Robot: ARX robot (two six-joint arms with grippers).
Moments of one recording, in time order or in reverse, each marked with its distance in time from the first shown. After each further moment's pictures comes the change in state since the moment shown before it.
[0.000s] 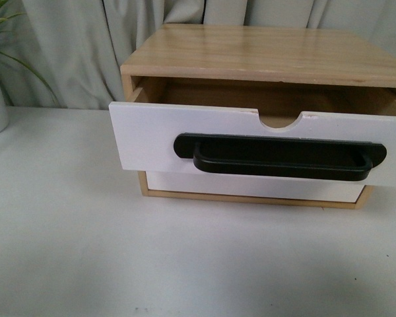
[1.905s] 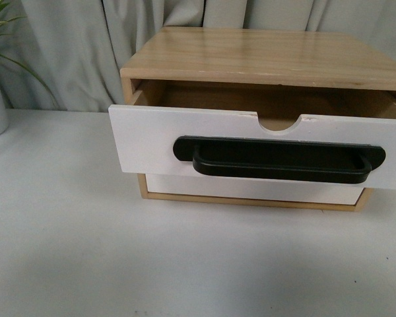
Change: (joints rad) left arm -0.290 0.200 0.216 -0.021 -0.267 0.085; right arm -0.019 0.165 0.214 -0.048 -0.019 -0.063
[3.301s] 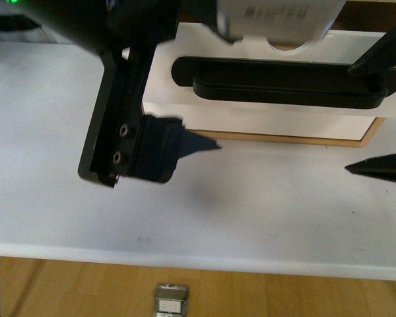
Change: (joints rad) left arm -0.232 1.338 0.782 -0.187 0.614 1.234; right arm 0.227 1.205 0.637 -0.360 -0.498 -1.031
